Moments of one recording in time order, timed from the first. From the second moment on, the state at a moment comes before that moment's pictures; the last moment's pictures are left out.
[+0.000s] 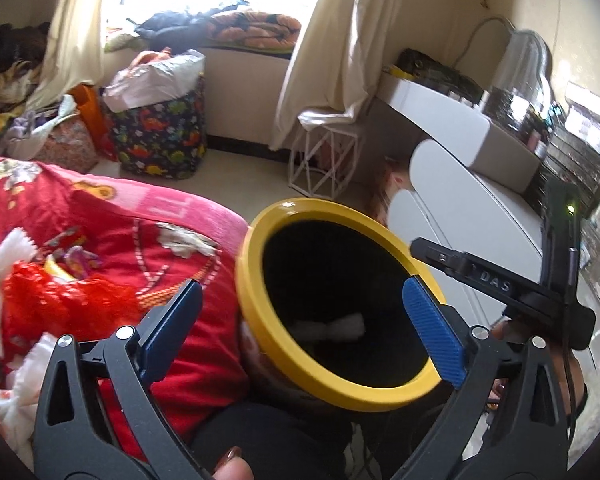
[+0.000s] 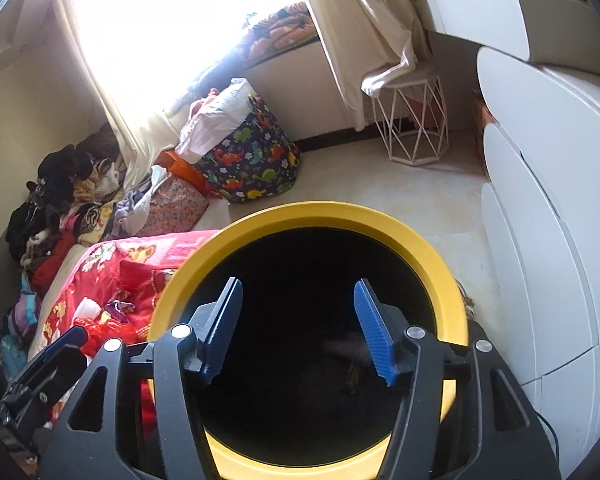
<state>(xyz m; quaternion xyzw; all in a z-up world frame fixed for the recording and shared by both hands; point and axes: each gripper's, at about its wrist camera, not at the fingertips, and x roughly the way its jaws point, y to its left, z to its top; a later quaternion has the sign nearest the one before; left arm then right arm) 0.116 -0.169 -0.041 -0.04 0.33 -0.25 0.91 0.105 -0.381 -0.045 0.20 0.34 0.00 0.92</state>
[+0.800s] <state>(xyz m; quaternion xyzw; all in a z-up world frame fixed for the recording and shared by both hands) 0.094 -0.081 -0.009 -0.07 0.27 -0.17 0.94 0.092 -0.308 -0.007 0.16 0.28 0.07 0.94</state>
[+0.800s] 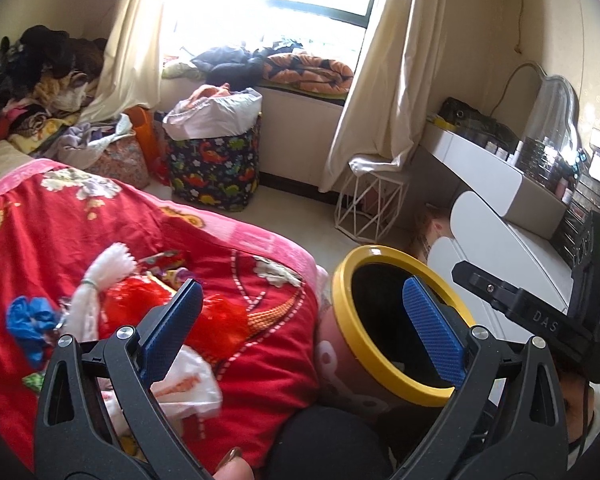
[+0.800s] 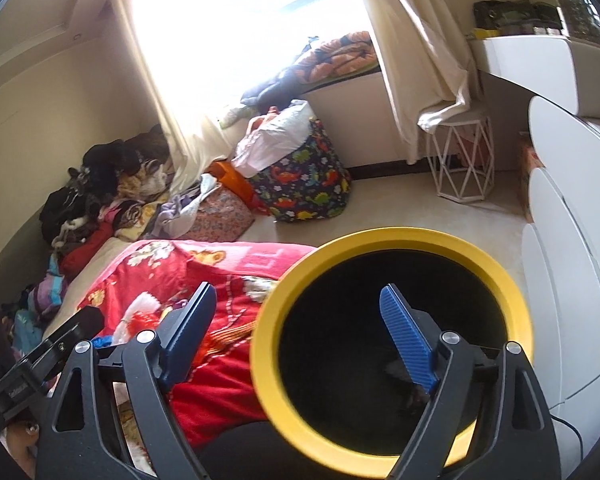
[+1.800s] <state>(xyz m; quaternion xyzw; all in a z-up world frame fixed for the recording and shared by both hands) 0.076 0.023 -0.007 -0.11 0.26 -0.08 0.96 0.085 -0.190 -0.010 0.10 0.32 0.17 0.93</state>
